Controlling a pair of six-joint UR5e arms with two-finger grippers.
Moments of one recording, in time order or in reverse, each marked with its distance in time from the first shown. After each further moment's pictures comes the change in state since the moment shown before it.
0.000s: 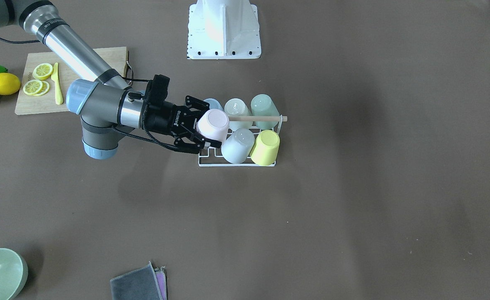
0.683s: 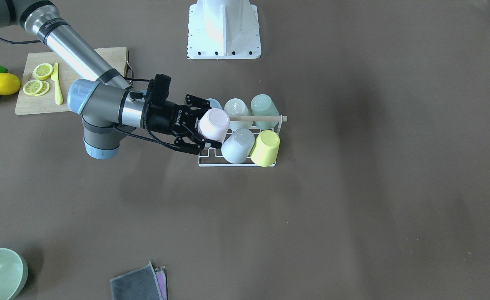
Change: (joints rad) left arm -0.004 0.027 -0.019 -0.002 0.000 0.000; right arm -0.001 0.005 0.000 -0.001 0.003 0.005
